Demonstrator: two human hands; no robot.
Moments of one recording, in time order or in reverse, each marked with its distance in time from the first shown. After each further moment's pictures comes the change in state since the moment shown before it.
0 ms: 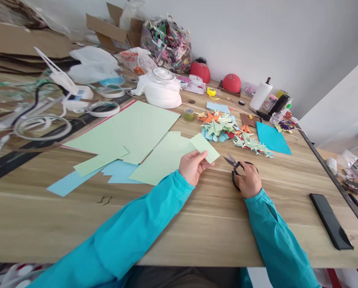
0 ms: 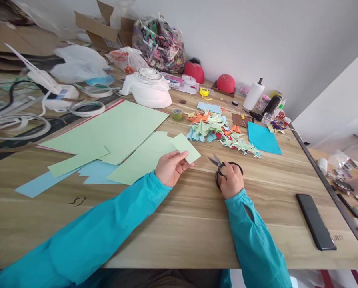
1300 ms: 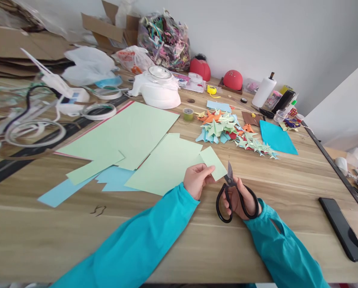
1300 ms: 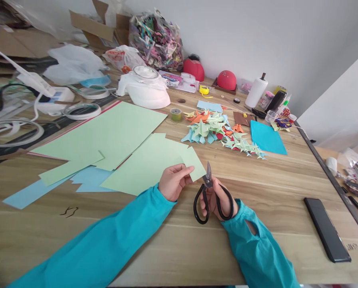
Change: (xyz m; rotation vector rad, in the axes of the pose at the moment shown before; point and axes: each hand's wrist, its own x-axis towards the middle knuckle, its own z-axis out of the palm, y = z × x) left_hand -0.013 -0.021 -0.002 0.122 -0.024 -0.079; right_hand -0.025 -0.046 0.007 1.405 -0.716 0.579
